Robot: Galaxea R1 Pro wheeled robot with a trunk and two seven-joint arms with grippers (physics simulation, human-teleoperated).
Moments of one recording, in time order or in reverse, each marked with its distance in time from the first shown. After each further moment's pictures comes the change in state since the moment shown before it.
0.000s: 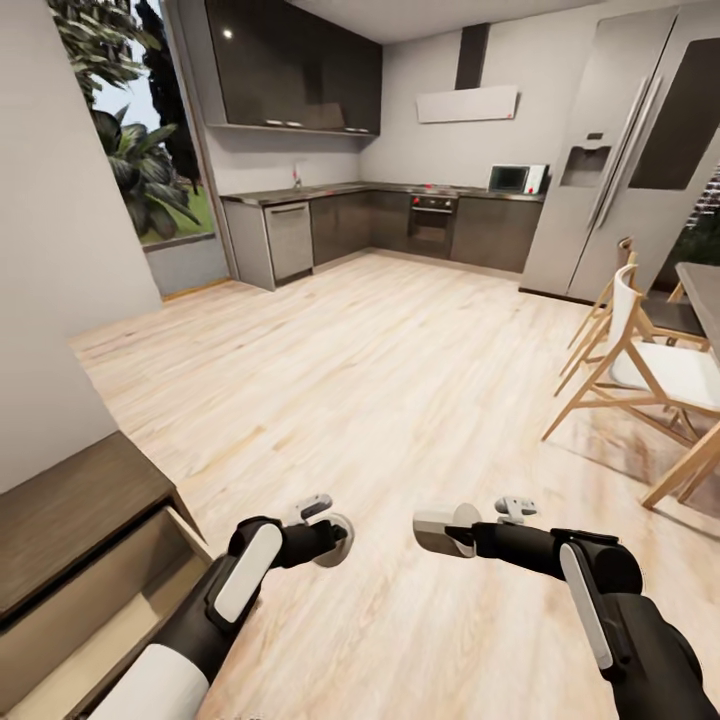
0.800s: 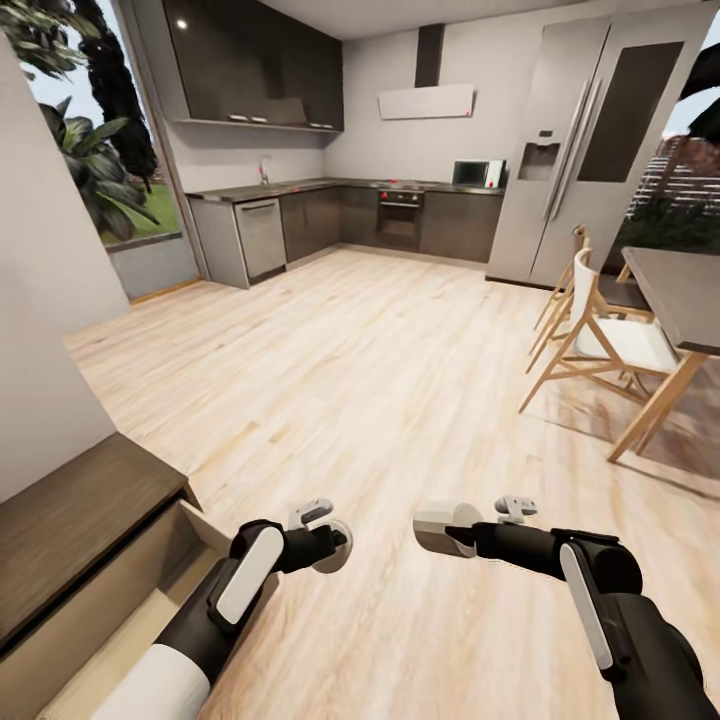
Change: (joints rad) left arm -0.002 -0.001 -0.005 0.032 -0.006 -0.002 0.000; right arm 0.000 0.000 0.000 0.000 0.002 -0.001 0.000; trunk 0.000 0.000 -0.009
